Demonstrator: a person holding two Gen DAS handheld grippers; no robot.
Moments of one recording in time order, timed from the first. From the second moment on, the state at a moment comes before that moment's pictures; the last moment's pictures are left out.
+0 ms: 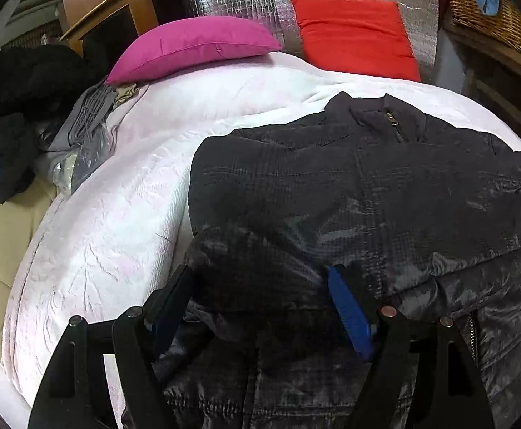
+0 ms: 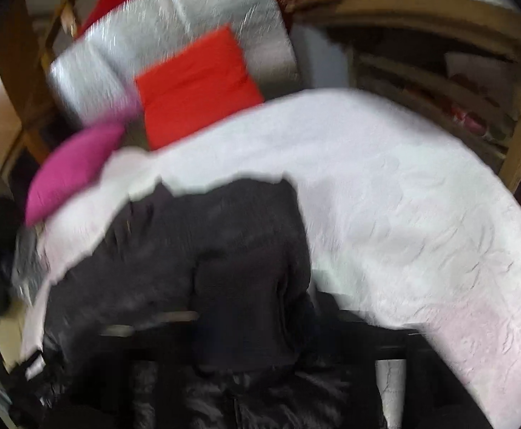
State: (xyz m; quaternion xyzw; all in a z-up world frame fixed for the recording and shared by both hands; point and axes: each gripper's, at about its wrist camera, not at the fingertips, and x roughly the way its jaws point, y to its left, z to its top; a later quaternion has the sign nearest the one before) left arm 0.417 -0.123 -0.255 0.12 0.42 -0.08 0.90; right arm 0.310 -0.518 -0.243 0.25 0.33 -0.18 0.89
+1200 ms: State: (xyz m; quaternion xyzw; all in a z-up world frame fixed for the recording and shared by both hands) left arm 0.418 -0.129 -0.260 0.14 0.40 -0.08 0.90; right arm 0.368 -0.473 -0.278 0.16 0.41 -0.16 0.88
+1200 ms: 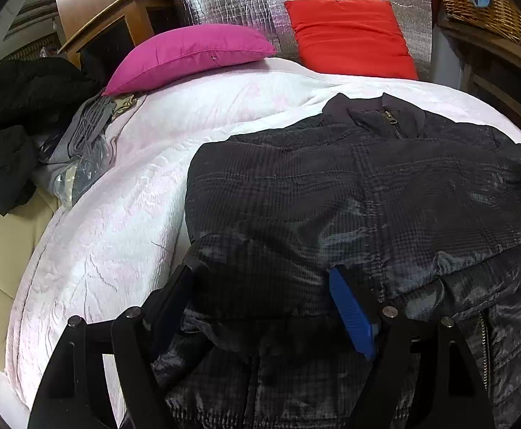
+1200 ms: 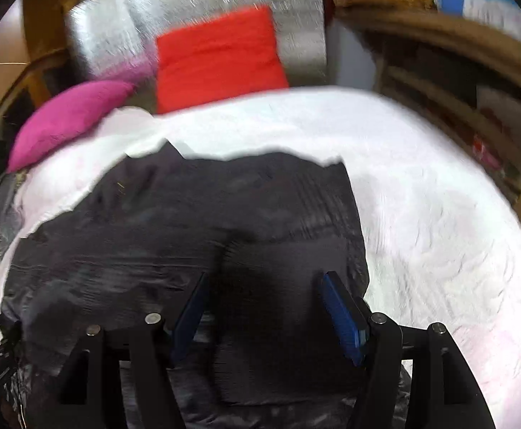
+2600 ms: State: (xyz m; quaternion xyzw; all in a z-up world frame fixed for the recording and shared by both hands) left arm 0.476 -0.099 -0.280 0.08 0.48 -0.07 0.87; right arm 0.368 -0.468 -0.281 0.18 0.43 -0.10 0.88
